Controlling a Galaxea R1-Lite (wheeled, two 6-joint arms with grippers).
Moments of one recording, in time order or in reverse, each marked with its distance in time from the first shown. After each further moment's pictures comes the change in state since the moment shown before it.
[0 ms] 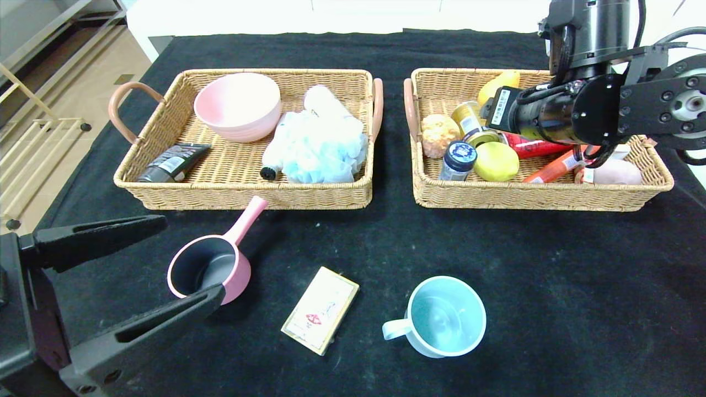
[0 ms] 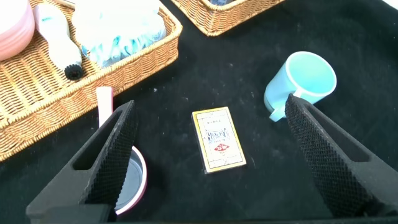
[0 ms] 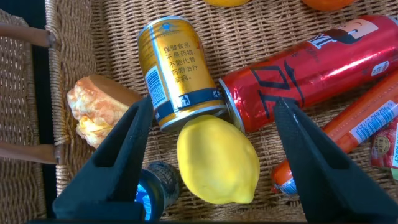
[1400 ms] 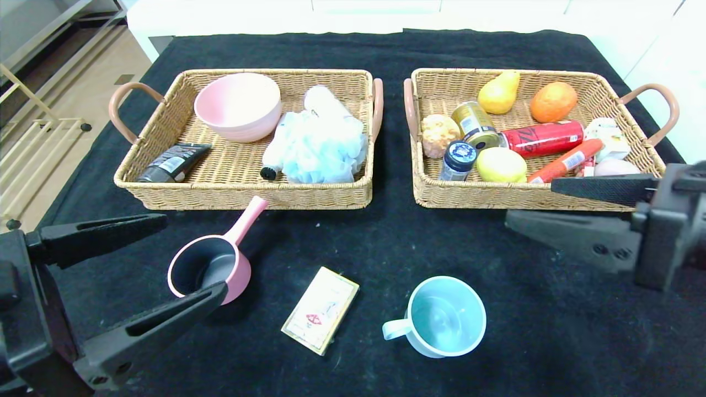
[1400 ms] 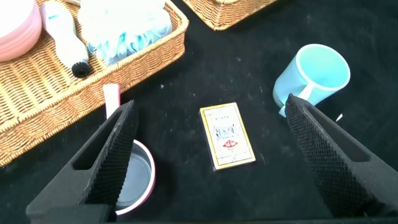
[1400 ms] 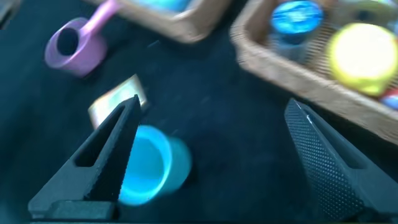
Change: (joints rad) left arm 0.021 0.013 -0.007 0.012 0.000 0.035; right arm 0.147 -0.658 0.856 -0.257 0.639 -0.367
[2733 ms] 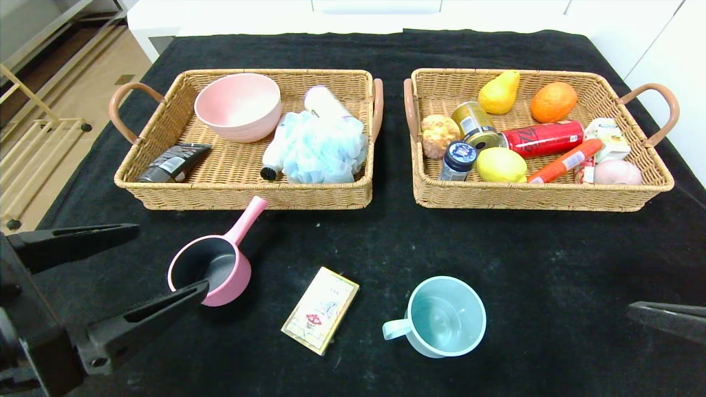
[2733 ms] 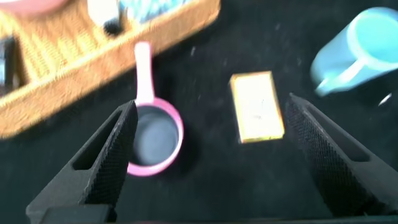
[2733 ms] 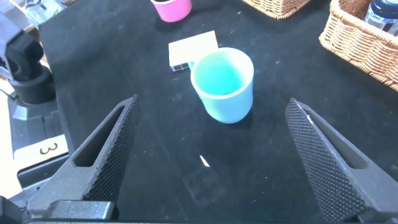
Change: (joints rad) left arm 0.000 0.001 -0.119 0.260 0.181 0.011; right arm 0.119 -0.394 0.534 -0.241 0.128 -0.129
